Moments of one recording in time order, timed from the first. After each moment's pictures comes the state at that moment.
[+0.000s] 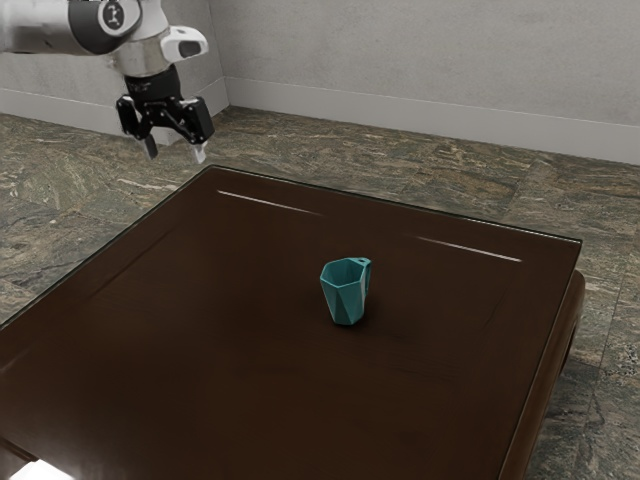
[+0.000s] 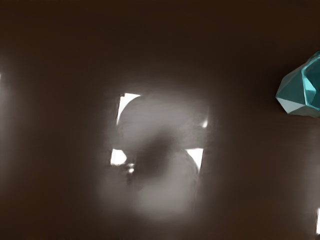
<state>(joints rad) -0.08 0.10 0.18 -1.50 -0.03 1.63 -0.05</state>
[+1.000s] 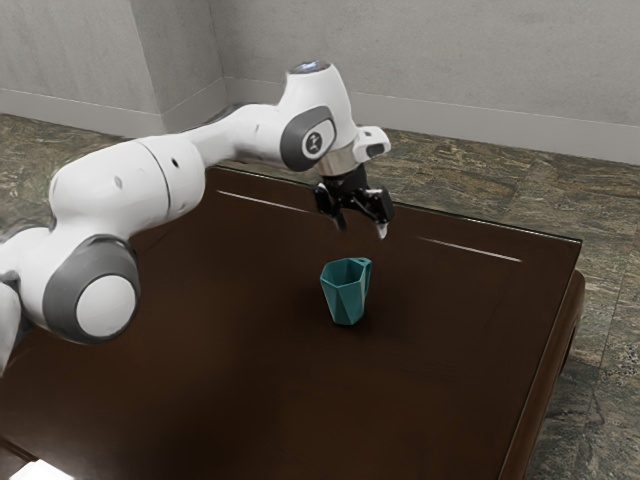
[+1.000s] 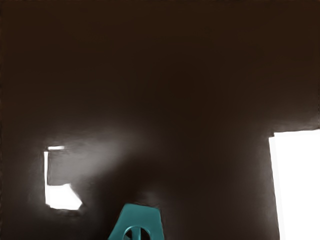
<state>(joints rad) -0.10 0.85 -0.14 -0.93 -0.02 1.91 -0.12</state>
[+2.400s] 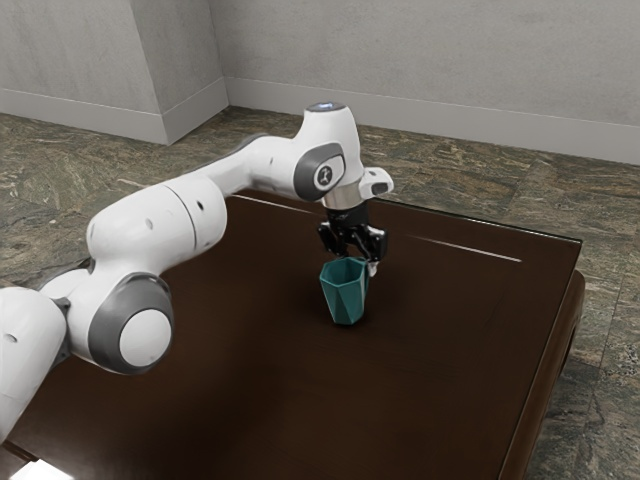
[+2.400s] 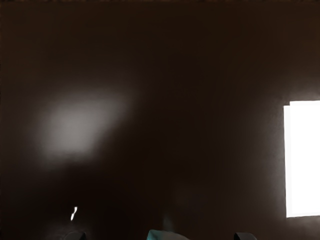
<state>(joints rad) -0.08 1.13 -0.20 -0.63 0.06 1.76 -0.16</state>
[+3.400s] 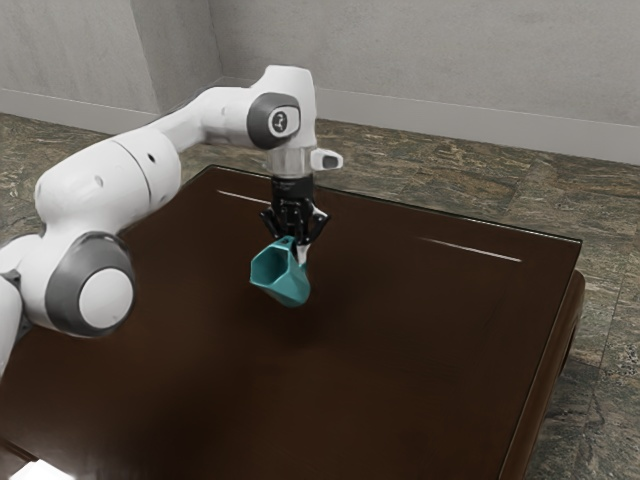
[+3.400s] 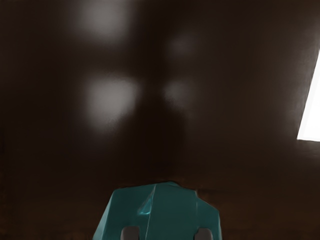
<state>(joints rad) 0.02 0.94 -0.19 -0.75 0.05 1.40 -0.22</state>
